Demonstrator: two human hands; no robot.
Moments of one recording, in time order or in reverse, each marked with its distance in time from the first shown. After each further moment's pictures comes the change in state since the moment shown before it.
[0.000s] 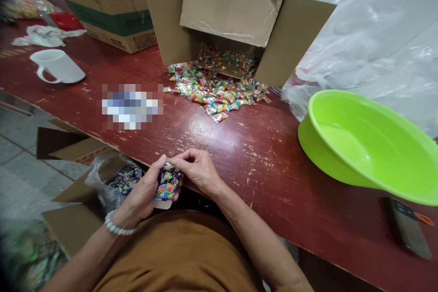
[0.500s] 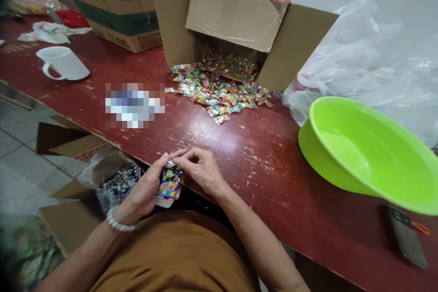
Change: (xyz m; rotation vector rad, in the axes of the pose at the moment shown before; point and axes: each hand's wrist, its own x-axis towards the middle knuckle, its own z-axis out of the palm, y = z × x) left_hand 0.000 0.001 0.000 -0.006 -0.083 0.078; right_hand -0.002 -0.005 -0.007 -0.258 0.009 -0.195
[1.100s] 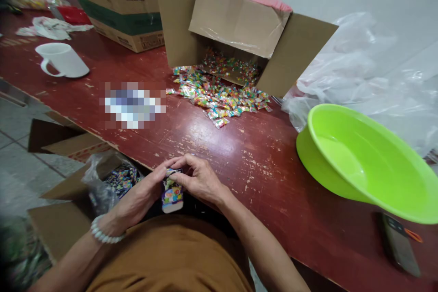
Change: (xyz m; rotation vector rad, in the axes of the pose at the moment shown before) left_hand -0.009 -0.005 -0.018 -0.008 -0.068 0.103; right_hand 0.000 0.012 -0.014 -0.339 -0.244 -0.189
